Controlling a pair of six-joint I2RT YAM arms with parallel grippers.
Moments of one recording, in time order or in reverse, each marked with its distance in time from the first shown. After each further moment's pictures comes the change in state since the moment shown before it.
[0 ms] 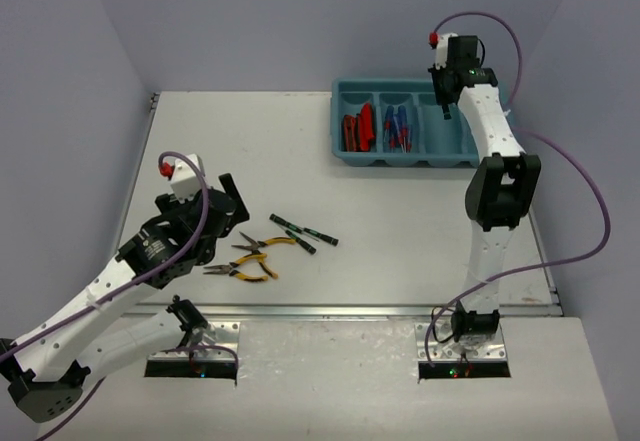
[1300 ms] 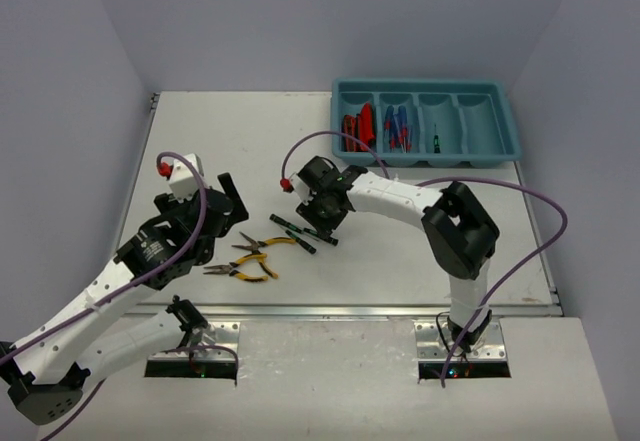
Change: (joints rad) left arm 0.011 -0.010 -0.006 0.020 0.011 0.019; right arm 0.770 -0.220 -0.738 0.029 -0.157 0.132
